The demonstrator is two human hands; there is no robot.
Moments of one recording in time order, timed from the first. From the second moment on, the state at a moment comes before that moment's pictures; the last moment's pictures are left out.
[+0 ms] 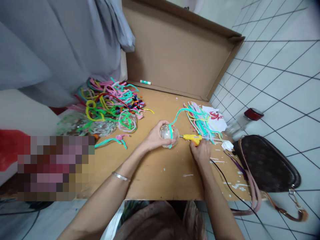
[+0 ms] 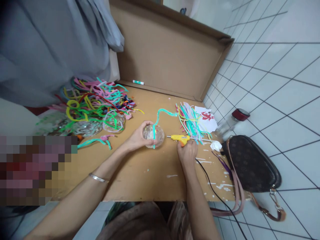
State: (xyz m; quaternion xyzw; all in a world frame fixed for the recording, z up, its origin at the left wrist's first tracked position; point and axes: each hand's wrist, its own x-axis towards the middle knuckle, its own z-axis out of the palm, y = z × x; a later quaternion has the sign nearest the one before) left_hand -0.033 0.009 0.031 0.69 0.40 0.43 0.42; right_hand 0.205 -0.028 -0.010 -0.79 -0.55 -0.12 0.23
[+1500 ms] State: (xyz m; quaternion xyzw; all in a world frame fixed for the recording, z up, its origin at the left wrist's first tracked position) left_hand -0.033 0.005 0.036 0.69 0.41 0.36 0.48; right_hand 0.135 -0.024 0.048 -0.52 -0.63 0.19 0.54
